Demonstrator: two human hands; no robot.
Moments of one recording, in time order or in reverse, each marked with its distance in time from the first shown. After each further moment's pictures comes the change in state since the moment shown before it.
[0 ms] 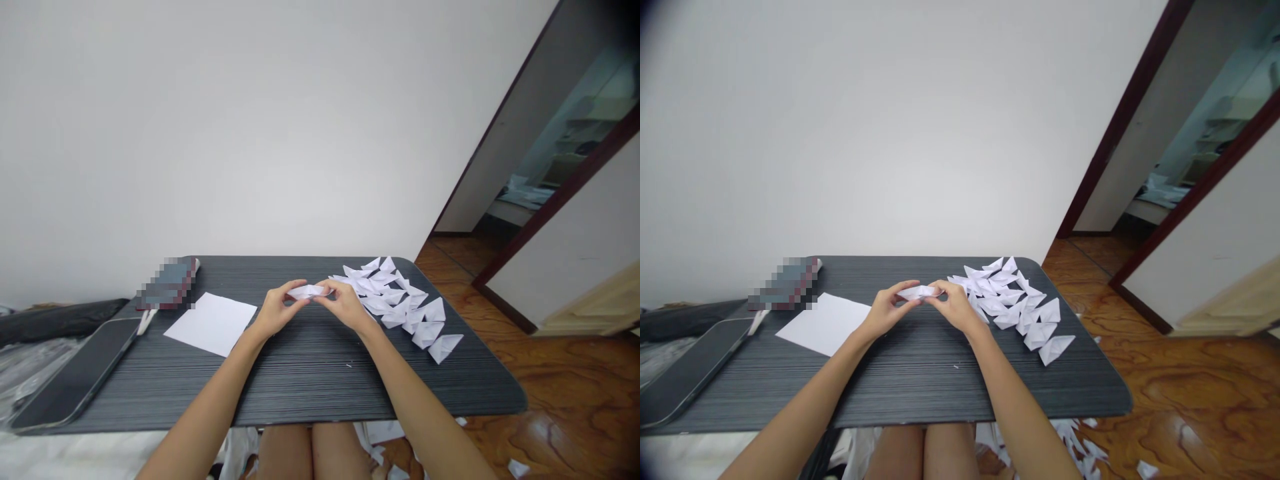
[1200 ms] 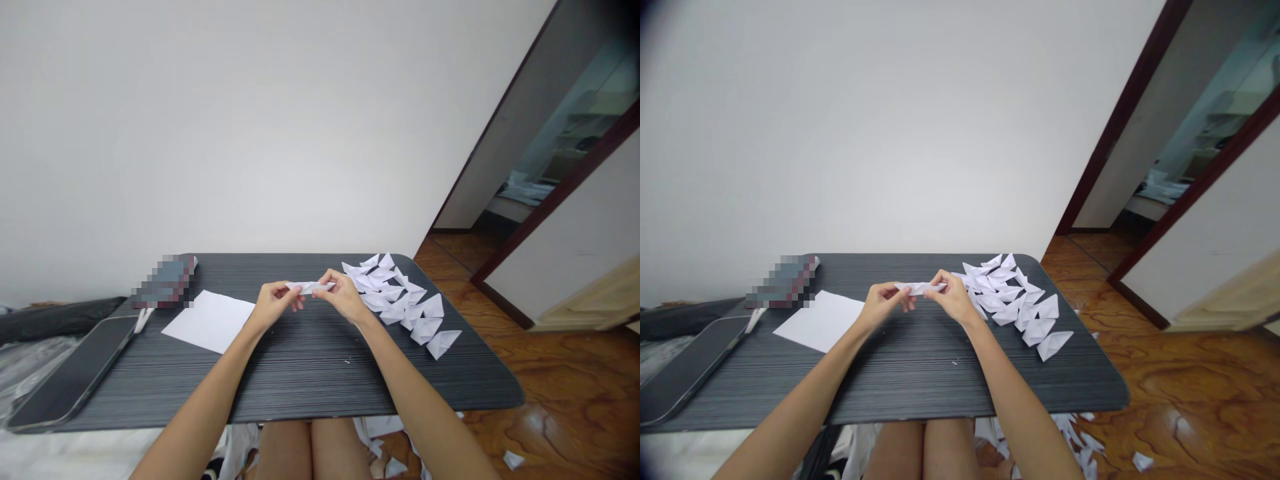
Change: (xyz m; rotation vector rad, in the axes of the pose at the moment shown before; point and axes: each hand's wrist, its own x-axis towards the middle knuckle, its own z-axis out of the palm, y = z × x) left_hand 0.005 0.011 -0.001 -0.347 -0.042 -0.169; right_hand 0.005 -0.003 0.002 0.313 0.038 0.169
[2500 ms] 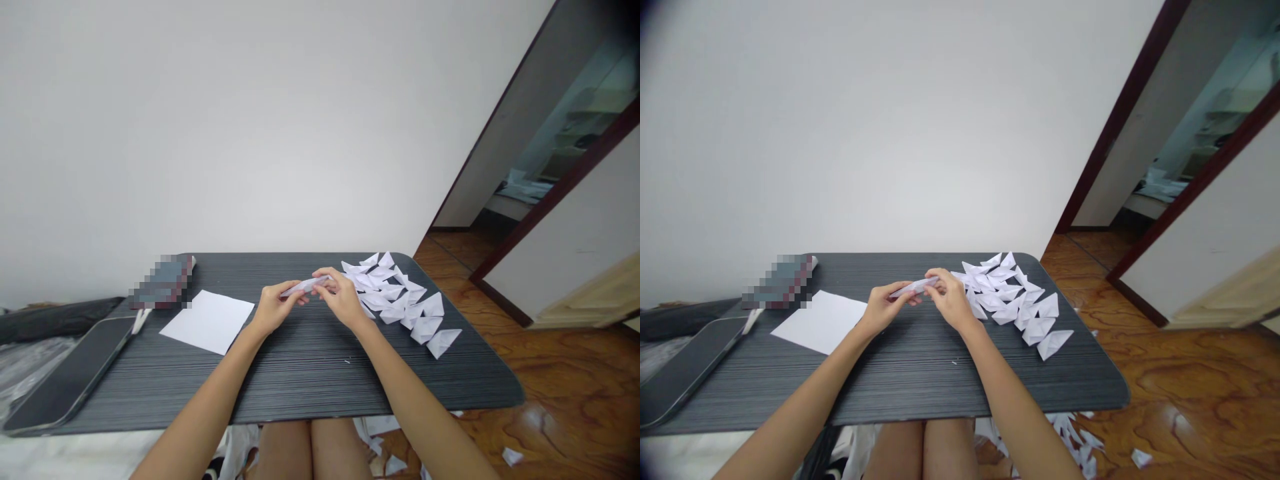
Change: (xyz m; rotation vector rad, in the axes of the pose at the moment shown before) left_hand -0.003 -0.015 0.003 0.220 0.039 0.140; right_hand -0.005 -0.004 0.004 -0.202 0.072 -0.165
